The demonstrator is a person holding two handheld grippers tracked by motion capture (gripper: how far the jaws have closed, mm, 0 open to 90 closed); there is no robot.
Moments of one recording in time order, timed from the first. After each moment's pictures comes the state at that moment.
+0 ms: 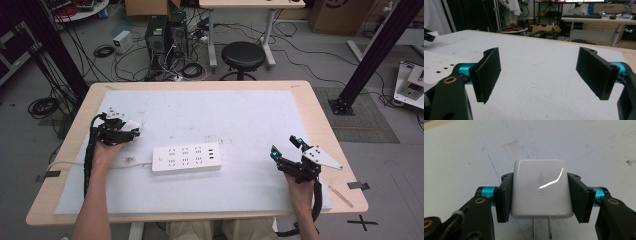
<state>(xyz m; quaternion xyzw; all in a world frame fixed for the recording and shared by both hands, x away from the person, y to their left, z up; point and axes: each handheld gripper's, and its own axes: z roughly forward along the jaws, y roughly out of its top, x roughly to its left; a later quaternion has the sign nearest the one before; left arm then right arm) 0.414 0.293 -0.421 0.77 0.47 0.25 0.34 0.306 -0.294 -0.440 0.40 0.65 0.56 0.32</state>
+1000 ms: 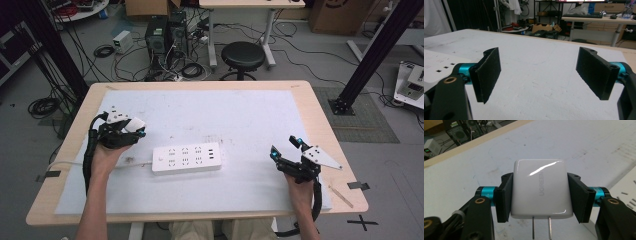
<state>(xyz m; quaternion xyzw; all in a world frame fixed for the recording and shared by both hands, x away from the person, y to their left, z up) 0.369 0.254 -0.371 0.78 0.41 0.29 0.37 0.306 -0.293 -0.440 0.40 0.65 0.56 0.32</state>
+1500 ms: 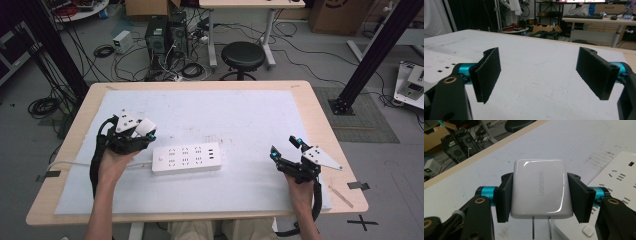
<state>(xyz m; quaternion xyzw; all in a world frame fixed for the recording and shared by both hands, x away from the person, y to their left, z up) 0.342 0.219 -0.358 0.79 0.36 0.31 0.39 0.305 -0.294 -0.440 0.39 0.65 0.56 0.32</state>
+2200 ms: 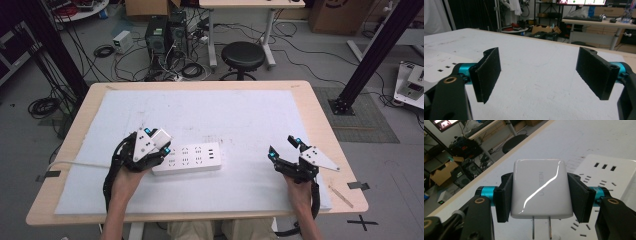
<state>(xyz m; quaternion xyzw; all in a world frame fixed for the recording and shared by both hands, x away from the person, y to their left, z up) 0.296 0.173 -0.372 0.79 0.26 0.38 0.41 0.304 -0.286 -0.439 0.39 0.65 0.56 0.33</state>
